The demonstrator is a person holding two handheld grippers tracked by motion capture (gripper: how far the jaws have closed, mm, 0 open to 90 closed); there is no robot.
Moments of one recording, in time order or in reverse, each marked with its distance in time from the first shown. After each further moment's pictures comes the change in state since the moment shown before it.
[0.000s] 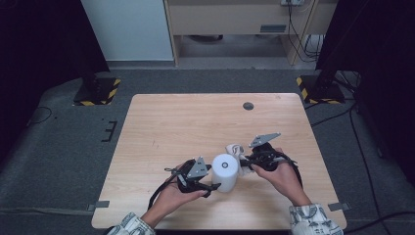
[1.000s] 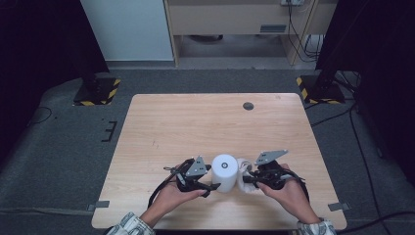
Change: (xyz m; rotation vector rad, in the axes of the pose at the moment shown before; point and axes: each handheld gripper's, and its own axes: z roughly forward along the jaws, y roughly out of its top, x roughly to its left) left arm 0.004 -0.001 -0.001 -0.002 -0.028 -0.019; right arm 0.031 -0.032 -0.027 -0.051 0.057 -0.005
